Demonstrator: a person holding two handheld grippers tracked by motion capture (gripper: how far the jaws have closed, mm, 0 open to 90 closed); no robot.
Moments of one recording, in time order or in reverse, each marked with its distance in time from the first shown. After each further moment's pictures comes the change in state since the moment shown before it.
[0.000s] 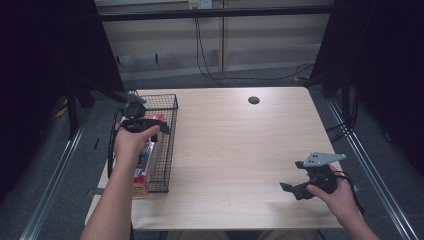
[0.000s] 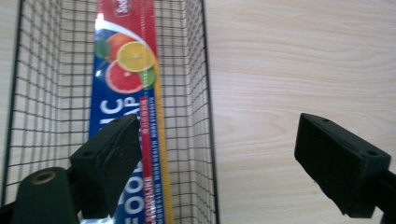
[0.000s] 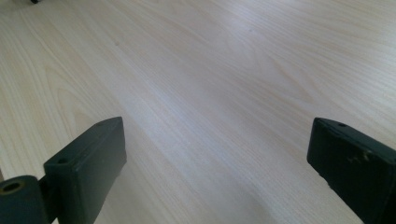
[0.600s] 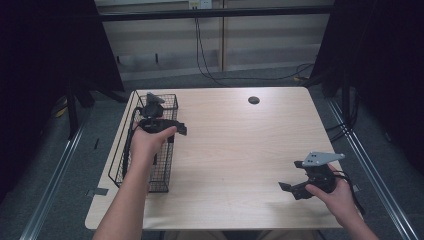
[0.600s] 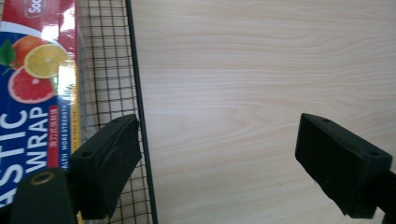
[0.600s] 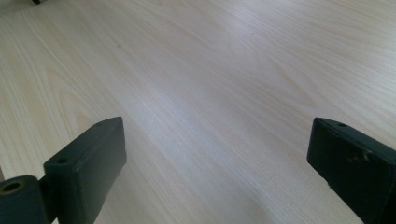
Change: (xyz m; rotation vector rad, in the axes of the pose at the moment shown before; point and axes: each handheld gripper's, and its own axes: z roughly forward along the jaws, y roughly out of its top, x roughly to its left) left arm -0.037 -0.005 0.011 0.011 -0.077 0.078; right arm 0.002 0.003 0.002 0.000 0.007 -0.010
